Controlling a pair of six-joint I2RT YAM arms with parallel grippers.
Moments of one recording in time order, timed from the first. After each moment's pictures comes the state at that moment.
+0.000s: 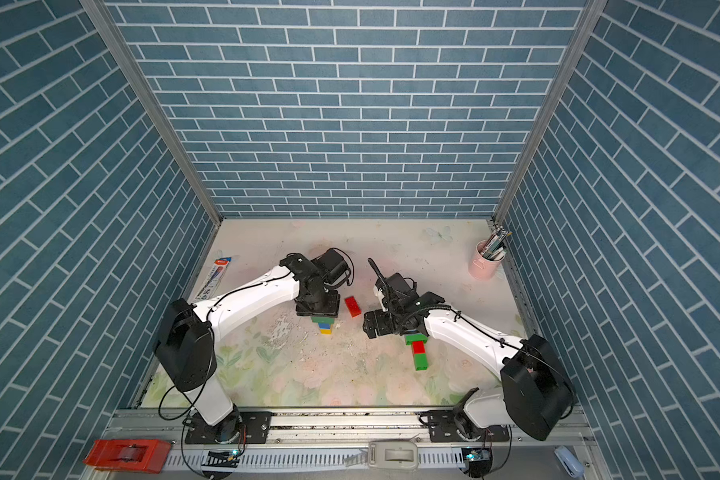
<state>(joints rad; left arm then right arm) -0.75 1.75 1.45 -1.13 -0.06 -0.68 0.75 1.37 0.89 -0.58 -0.18 0.41</state>
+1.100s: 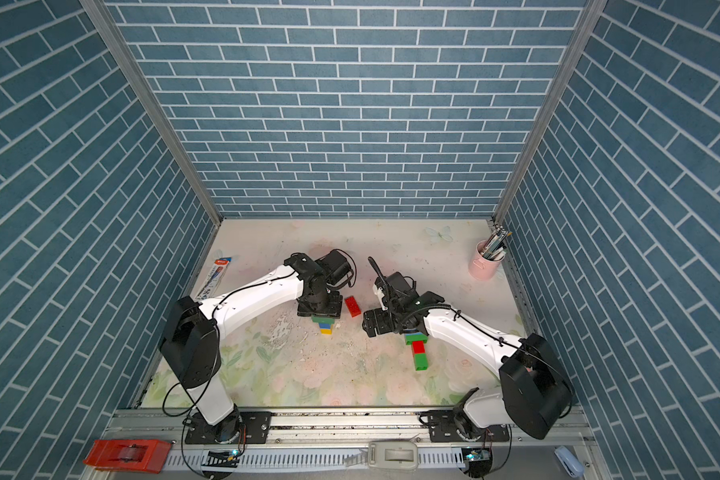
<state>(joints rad) -0.76 1.78 1.47 -1.15 -0.08 -0.68 0.74 1.38 0.89 -0.56 -0.18 0.39</state>
